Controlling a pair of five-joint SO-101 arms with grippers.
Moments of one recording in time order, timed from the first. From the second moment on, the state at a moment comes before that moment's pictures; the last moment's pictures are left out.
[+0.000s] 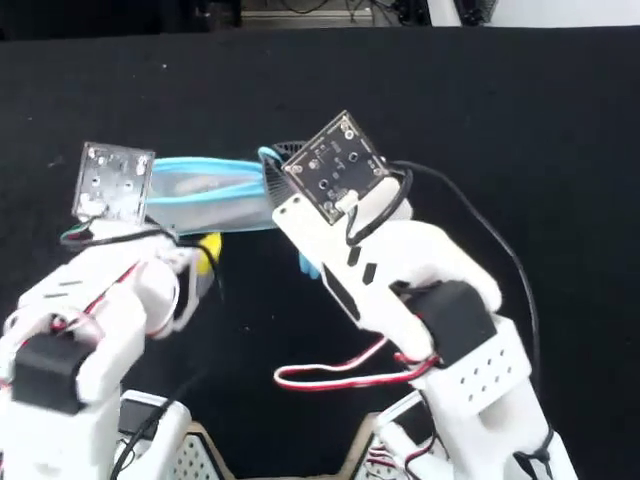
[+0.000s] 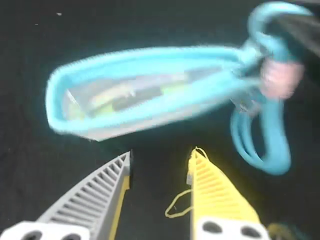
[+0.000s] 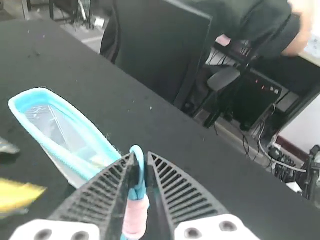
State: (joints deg) left arm 6.9 -63.1 26.1 83.7 1.0; right arm -31.5 -48.0 22.8 53.0 15.8
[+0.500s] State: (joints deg) left arm -4.0 -74.7 54.6 46.1 4.7; right arm -42.3 -54.6 21.3 62.0 16.1
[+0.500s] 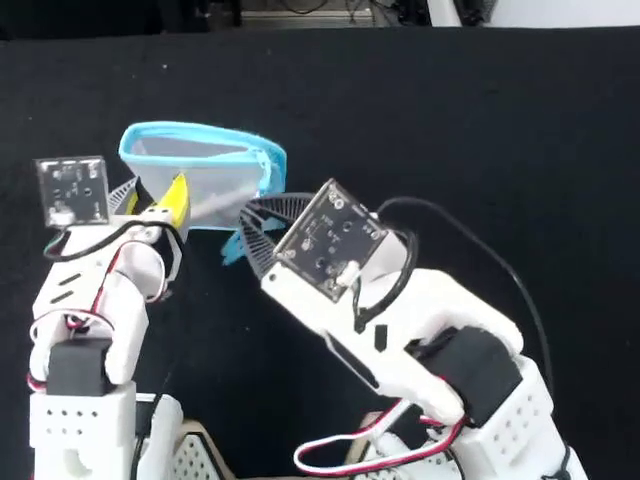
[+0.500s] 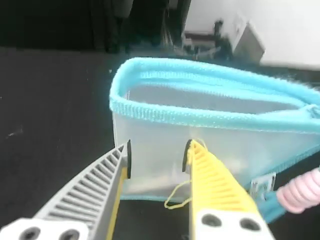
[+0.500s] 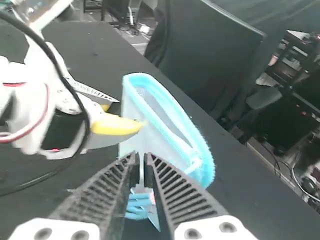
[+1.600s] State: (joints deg) left arm -4.0 -89.7 61.7 47.4 6.0; right arm -35.3 -76.3 66.9 30.3 3.3
